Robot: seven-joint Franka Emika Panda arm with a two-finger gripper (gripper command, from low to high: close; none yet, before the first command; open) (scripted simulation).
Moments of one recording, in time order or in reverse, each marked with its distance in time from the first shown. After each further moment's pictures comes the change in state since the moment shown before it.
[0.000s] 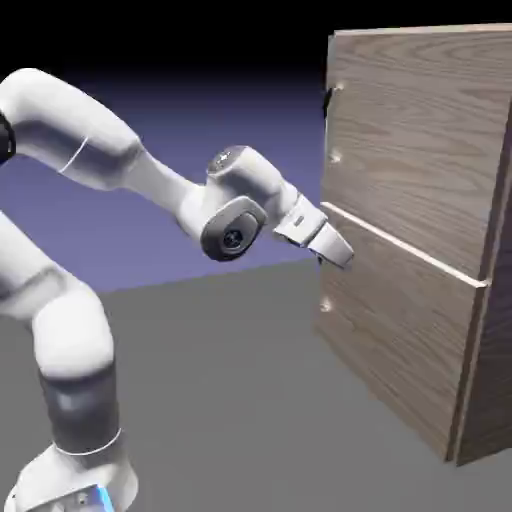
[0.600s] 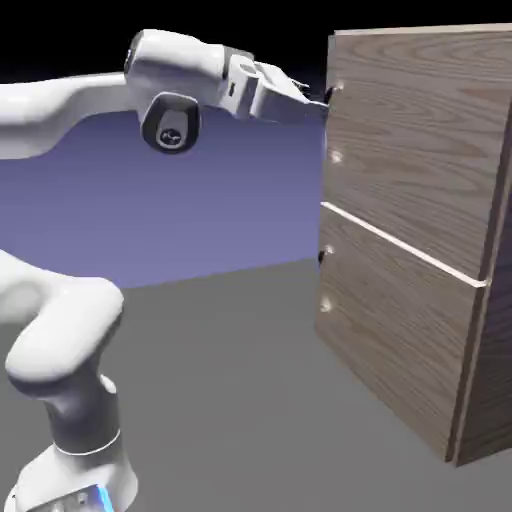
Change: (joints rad) arm -0.522 -0.457 0.448 0.272 0.783 -0.163 -0.163
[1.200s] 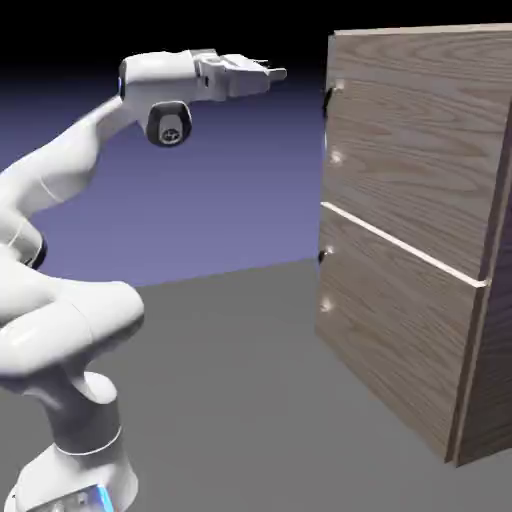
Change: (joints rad) arm -0.522 -0.457 0.448 0.272 0.783 -0.163 -0.163
